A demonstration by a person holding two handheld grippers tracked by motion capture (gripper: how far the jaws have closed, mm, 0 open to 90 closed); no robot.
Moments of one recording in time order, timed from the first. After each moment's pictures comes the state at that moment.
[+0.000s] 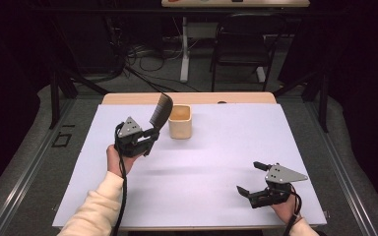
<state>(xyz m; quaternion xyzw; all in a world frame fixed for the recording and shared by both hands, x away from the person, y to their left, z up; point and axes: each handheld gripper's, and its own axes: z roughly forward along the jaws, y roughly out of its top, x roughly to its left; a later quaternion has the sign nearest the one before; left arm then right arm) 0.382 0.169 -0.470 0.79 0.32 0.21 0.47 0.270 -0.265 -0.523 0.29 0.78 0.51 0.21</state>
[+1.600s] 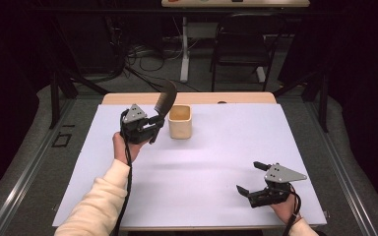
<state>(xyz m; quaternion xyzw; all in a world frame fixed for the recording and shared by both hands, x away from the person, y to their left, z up) 0.410 0.154 -0.449 0.78 0.32 0.22 0.49 0.272 -0.264 -0.524 0.30 0.78 0.51 0.21</state>
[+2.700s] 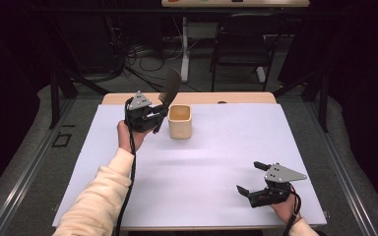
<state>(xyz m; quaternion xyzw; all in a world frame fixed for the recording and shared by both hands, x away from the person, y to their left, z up) 0.433 0.141 -0.428 0.78 0.32 0.22 0.49 0.272 -0.264 -0.524 0.30 0.78 0.50 0.21</state>
